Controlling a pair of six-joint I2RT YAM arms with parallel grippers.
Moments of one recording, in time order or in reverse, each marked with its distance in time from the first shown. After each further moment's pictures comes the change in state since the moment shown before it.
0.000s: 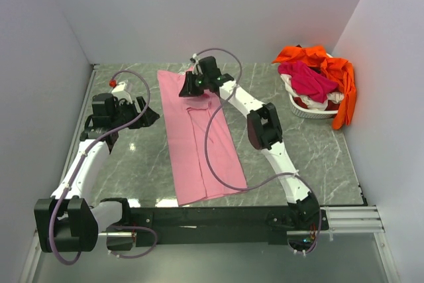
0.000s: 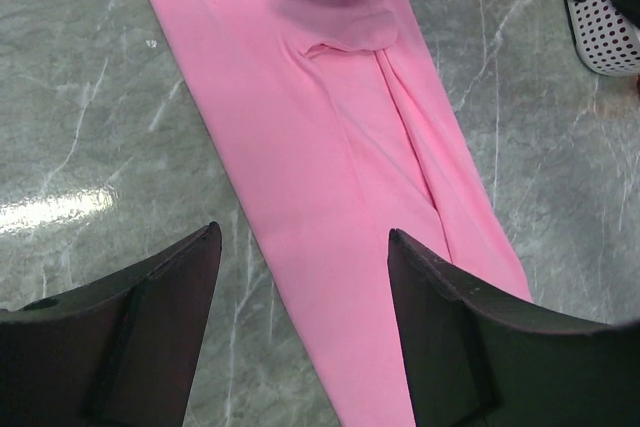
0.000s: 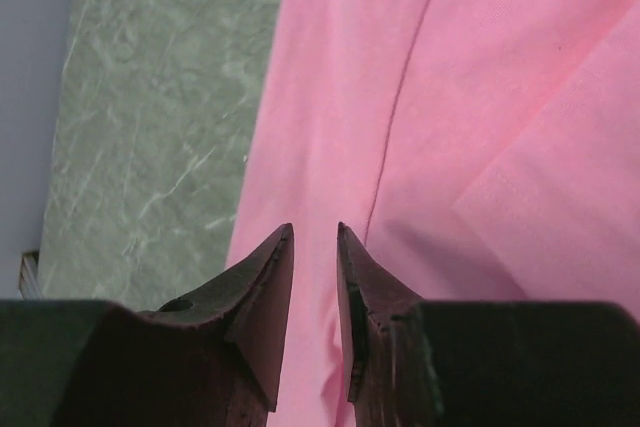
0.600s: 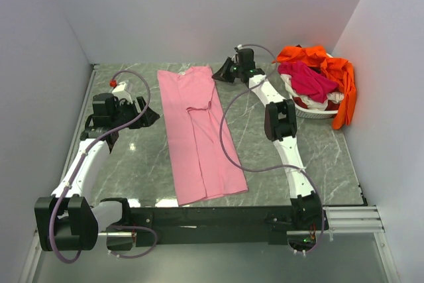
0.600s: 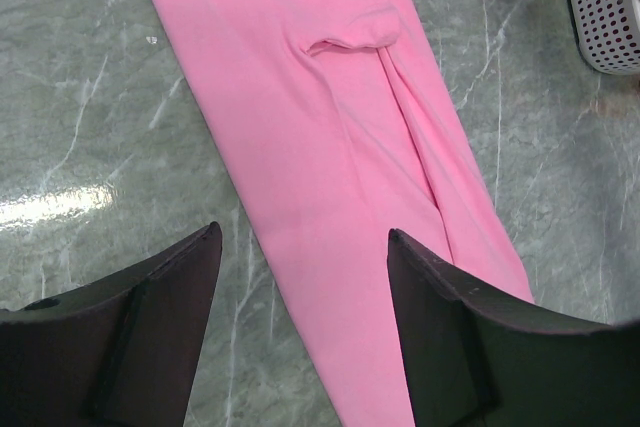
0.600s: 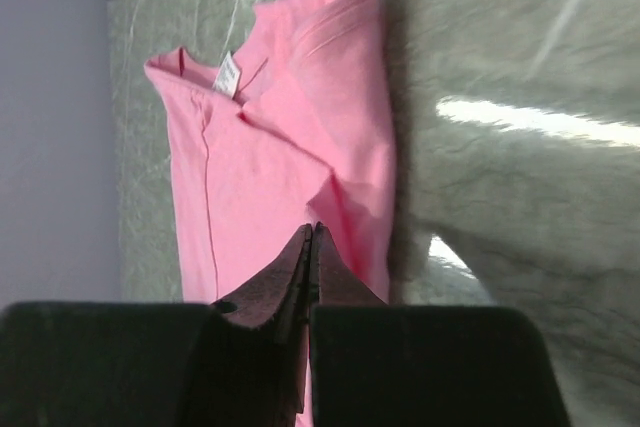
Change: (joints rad) left arm 0.000 0.006 0.000 0.001 0.000 0.000; right arm -0.275 0.101 0.087 0.102 -0.051 0.237
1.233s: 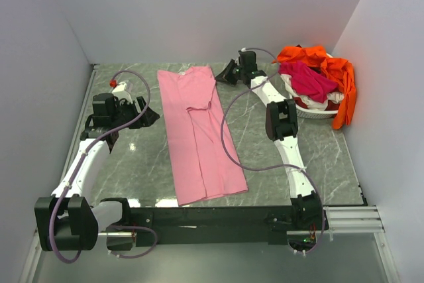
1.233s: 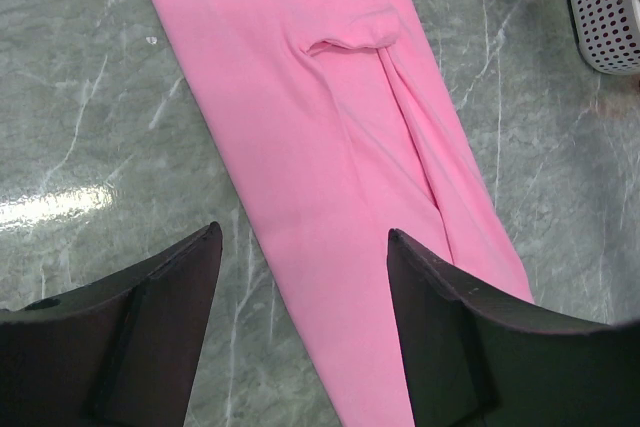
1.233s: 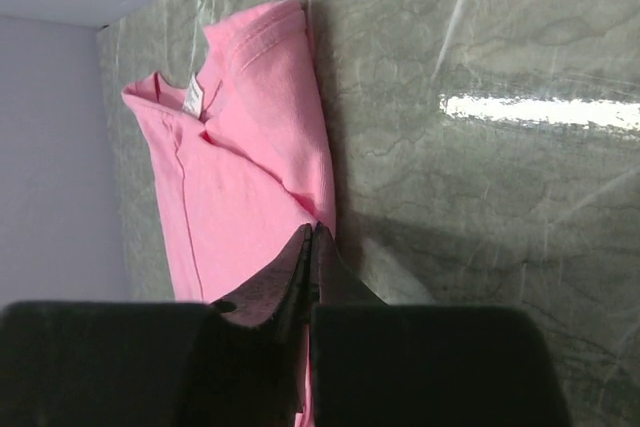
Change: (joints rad) left arm 0.000 0.000 0.000 0.001 0.000 0.000; right arm -0.020 0.011 -0.032 0.019 0.023 0.054
